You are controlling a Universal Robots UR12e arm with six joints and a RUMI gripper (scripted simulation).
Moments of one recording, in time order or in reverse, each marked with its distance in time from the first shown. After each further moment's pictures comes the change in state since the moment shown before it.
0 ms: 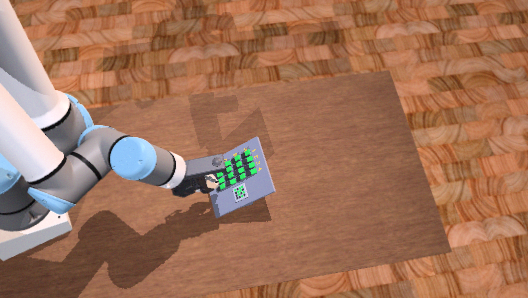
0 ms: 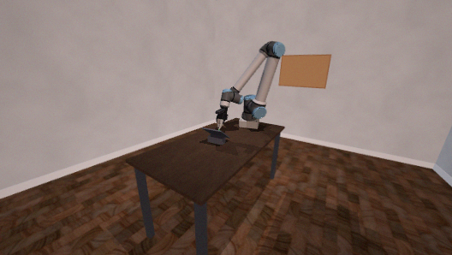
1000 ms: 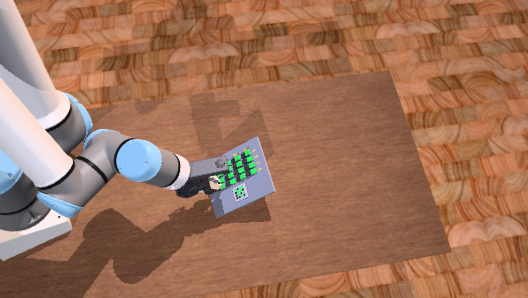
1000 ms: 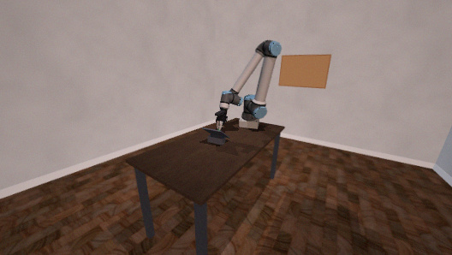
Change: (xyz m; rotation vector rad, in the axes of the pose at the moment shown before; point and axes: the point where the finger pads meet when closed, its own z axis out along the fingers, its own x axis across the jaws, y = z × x) arm 0.000 0.000 0.018 -0.001 -0.001 0.000
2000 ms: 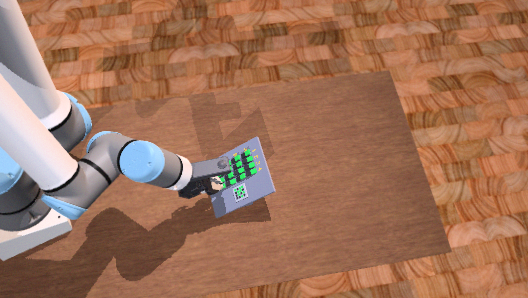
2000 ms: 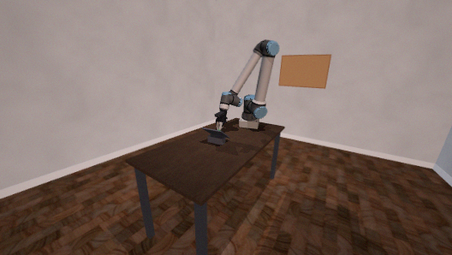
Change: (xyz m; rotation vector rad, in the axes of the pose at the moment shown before) arm 0.000 0.000 0.010 0.001 0.001 0.000
